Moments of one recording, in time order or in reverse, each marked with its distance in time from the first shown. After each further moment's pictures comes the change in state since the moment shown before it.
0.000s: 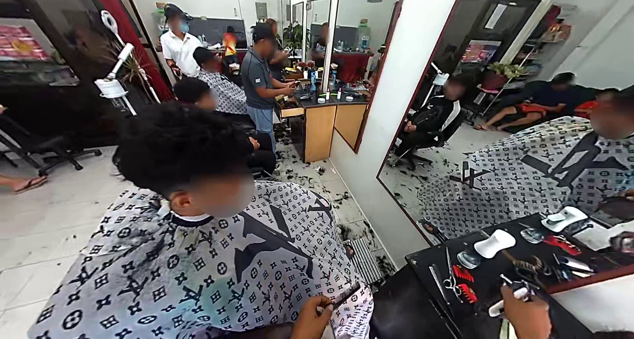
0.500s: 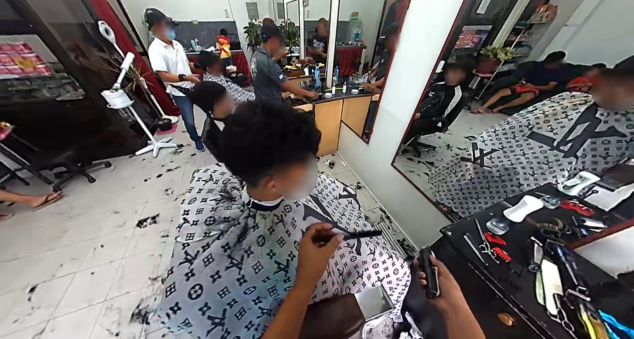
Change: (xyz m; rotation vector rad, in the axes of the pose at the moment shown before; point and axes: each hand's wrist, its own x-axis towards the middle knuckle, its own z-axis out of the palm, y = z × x) left_hand -0.081 0.086 -0.195 -0.318 0.360 0.572; right_hand -0.335 -0.099 0.101 1.068 -0.731 0.373
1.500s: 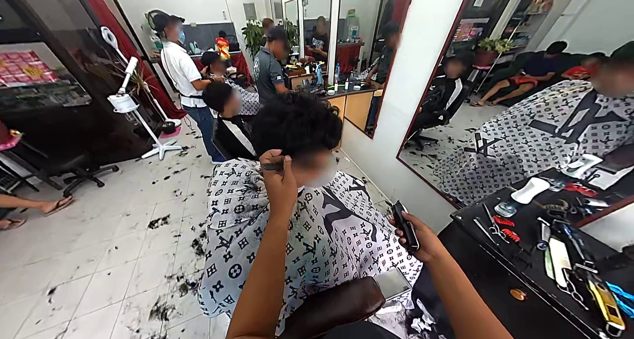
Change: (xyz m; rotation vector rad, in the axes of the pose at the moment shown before) left_hand 0.102 0.084 -0.097 0.011 0.286 0.419; right_hand -0.039 -0.006 0.131 -0.146 -0.282 0.032
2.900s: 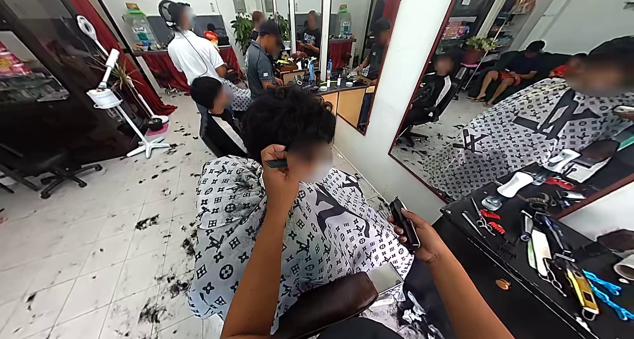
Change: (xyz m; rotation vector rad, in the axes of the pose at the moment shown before) left_hand -0.006 0.000 0.009 0.026 -0.104 0.052; right_hand -0.018 -0.008 -0.010 0.039 -0.053 0.017
